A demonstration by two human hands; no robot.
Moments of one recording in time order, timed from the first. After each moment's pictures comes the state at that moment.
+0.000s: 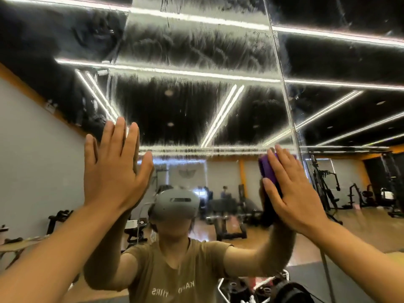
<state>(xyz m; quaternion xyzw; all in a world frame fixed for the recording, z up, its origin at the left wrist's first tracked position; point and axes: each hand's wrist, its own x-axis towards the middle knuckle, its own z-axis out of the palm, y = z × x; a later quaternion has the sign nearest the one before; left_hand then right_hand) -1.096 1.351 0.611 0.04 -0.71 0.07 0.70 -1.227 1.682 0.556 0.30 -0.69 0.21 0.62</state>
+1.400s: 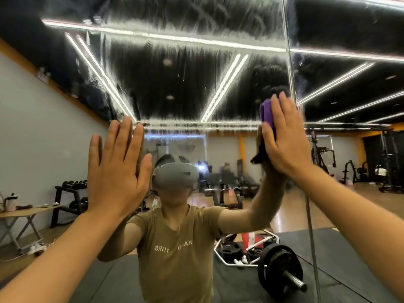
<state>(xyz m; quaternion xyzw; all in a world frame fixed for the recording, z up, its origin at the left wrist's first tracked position) -1.096 1.358 0.545 0.02 -0.72 0.09 0.68 -1.227 1.679 0.595 0.25 -0.69 0.24 0.64</state>
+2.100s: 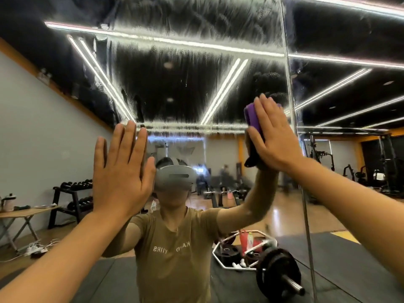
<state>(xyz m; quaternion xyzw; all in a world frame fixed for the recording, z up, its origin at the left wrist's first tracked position) -1.099 1.357 0.543 0.02 -0.71 0.10 0.69 -1.220 1.670 0.614 0.30 -0.70 0.17 0.62</state>
